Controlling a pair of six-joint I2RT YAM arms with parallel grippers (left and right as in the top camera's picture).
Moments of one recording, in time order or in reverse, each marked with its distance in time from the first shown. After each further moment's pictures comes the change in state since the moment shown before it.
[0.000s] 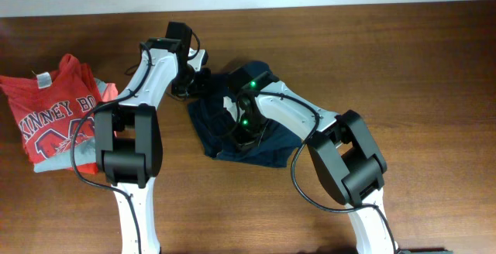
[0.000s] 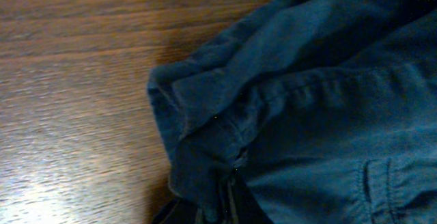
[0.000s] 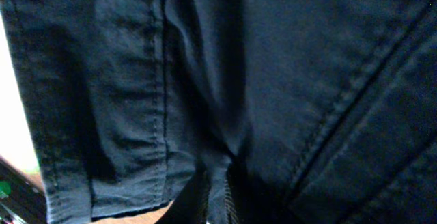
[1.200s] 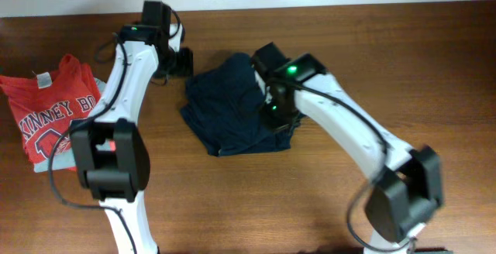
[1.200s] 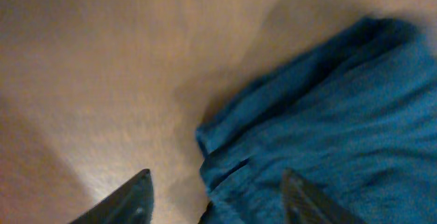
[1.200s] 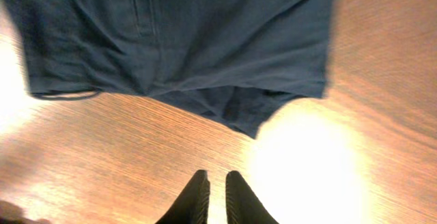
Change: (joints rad) left arm 0.048 -0.159 0.057 0.015 -0.169 0.018; right arm -0.078 -0.362 0.006 -0.207 0.388 0.035
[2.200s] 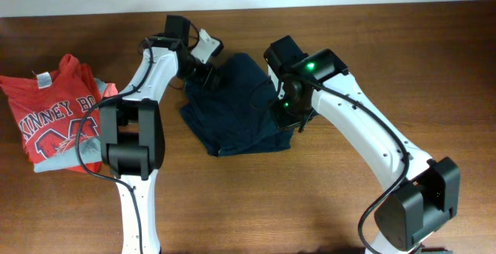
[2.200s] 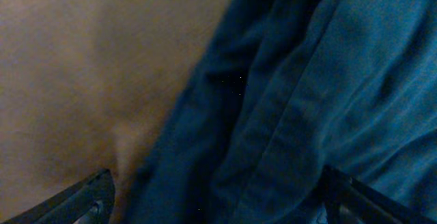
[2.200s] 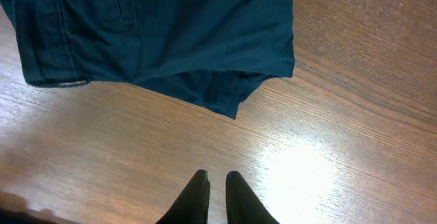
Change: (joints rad) left arm -0.036 0.253 0.021 0.170 0.310 0.484; right arm -0.035 -0.053 0.004 -0.056 0.008 0.000
